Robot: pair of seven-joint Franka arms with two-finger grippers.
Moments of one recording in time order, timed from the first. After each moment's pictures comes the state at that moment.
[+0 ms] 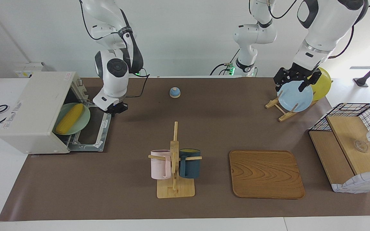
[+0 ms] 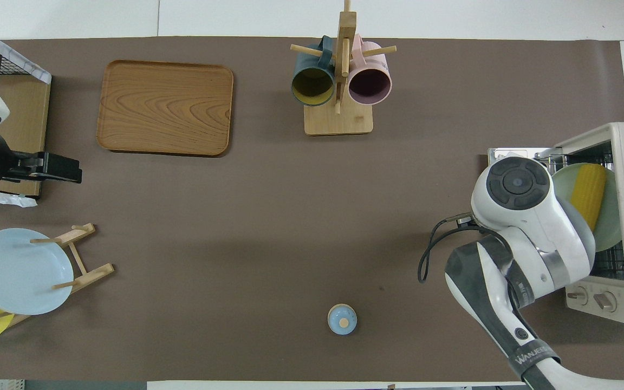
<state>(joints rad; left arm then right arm) -0.11 -0.08 -0.02 -1.72 -0.02 1.66 -0.03 0.12 0.01 0.09 -2.30 -0.34 2.13 0.25</state>
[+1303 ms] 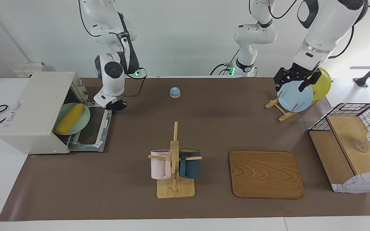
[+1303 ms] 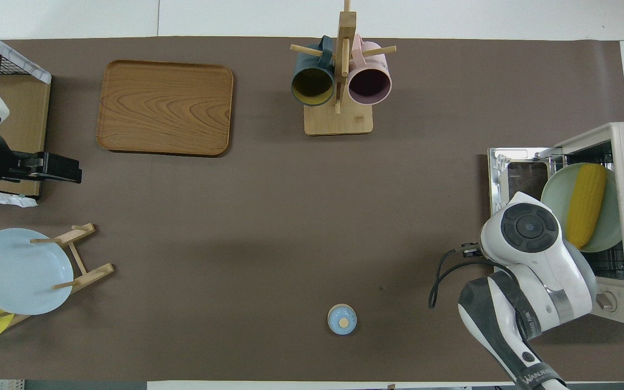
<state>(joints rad) -0.11 -0.08 -0.02 -1.72 -0.02 1.66 -0.03 0.07 -0.07 0.09 -2.48 -0.32 2.22 0.27</state>
